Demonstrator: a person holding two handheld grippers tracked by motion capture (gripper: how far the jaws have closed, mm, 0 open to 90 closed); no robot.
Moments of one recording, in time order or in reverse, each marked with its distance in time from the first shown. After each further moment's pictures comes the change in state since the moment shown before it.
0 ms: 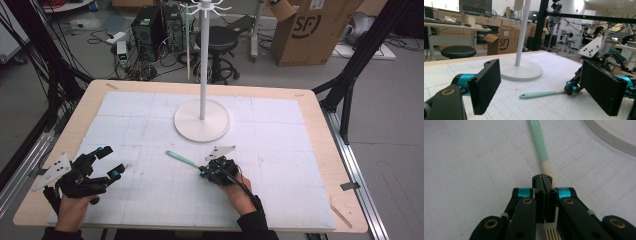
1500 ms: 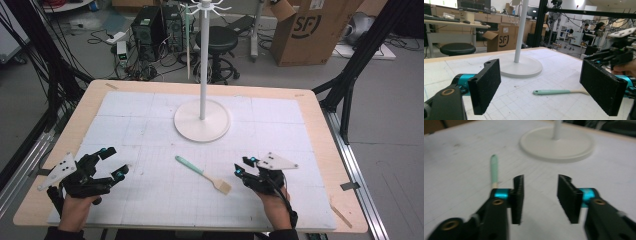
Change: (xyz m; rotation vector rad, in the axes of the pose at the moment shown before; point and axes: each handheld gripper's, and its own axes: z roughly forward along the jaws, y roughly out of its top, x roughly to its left) left arm -0.004 -0.003 0.006 0.030 0.001 0.006; right arm -0.025 -0.060 -0.104 -0.352 -0.228 0.107
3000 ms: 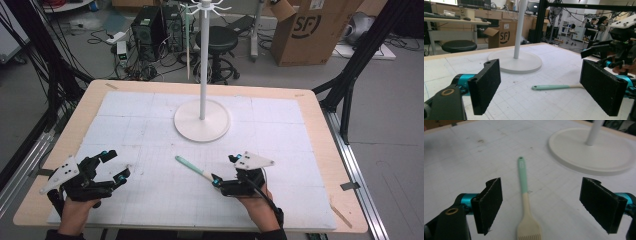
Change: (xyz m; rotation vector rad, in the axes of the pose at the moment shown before) left arm -0.008 -0.001 -0.001 0.028 0.009 0.015; right arm 0.046 0.025 0.036 0.089 0.133 -0.091
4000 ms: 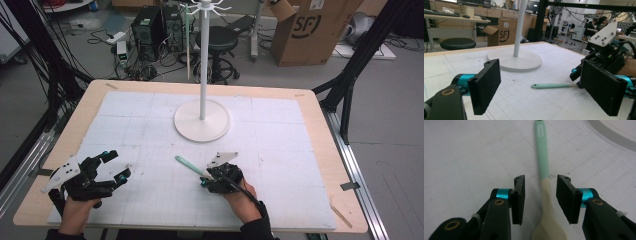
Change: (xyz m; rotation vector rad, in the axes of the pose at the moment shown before) left arm 0.001 -0.003 0.002 0.011 -0.004 -0.014; right arm 0.011 0.001 0.055 0.293 0.066 -0.060
